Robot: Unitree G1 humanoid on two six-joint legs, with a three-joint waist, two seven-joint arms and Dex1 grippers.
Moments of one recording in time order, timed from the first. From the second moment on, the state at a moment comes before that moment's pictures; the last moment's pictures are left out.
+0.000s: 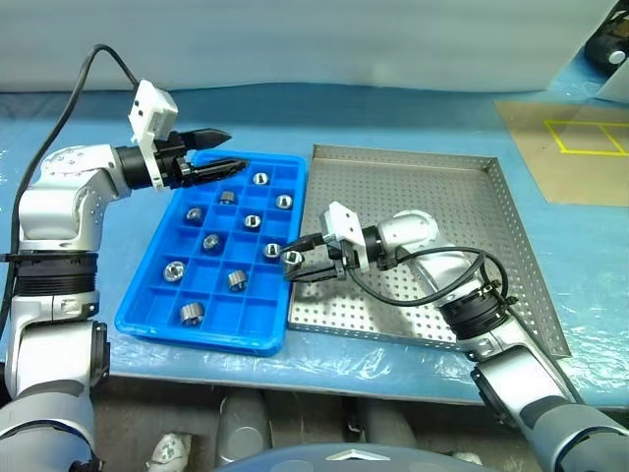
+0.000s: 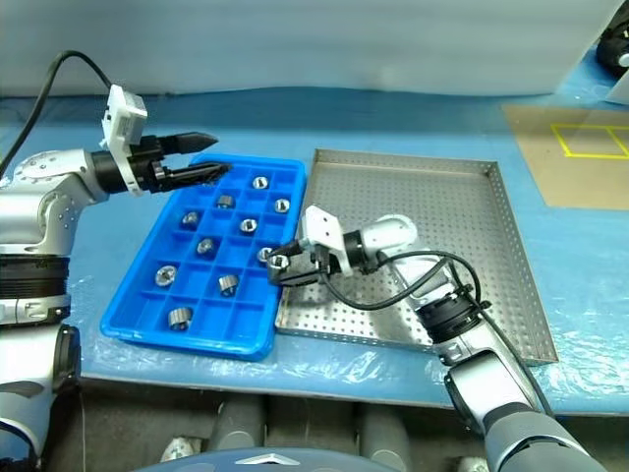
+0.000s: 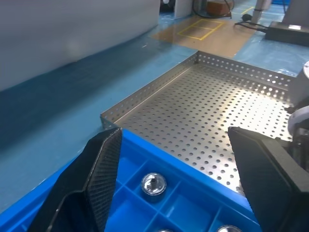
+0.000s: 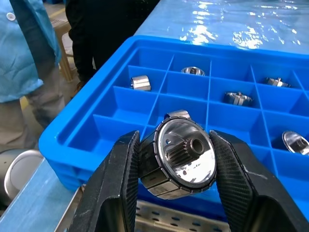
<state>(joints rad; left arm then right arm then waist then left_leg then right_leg) -0.76 0.70 0.15 0.11 -0.45 0.61 -1.14 -0.66 -0.36 0.38 0.09 0.24 0.24 1.25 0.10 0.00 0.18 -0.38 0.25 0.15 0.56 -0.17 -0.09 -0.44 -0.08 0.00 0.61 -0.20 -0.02</state>
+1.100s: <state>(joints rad) -0.39 0.93 0.17 -0.27 -0.70 0.71 -1.28 -0.63 -0.17 0.51 0.14 0.19 0.19 1.25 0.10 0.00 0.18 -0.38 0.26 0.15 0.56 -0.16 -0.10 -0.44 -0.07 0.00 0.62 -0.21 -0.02</state>
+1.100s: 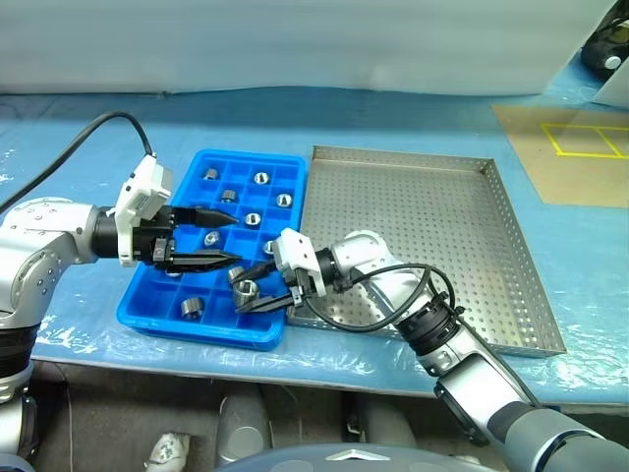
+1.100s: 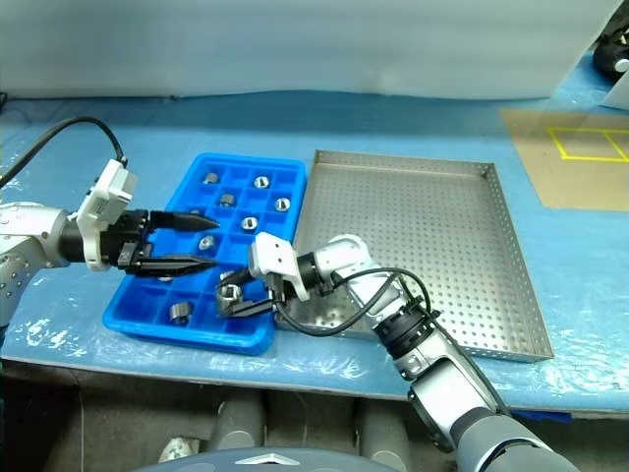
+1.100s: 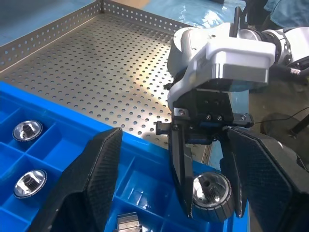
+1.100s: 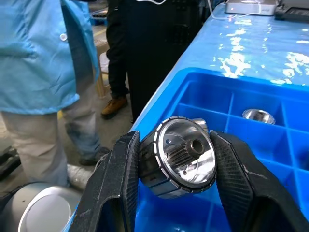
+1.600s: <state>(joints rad) -0.45 0.92 0.14 -0.24 -0.70 0.69 -1.25 -0.66 -0.19 0.49 0.20 0.18 0.17 1.24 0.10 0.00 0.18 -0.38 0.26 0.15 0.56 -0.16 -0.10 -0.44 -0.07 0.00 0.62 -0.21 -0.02</state>
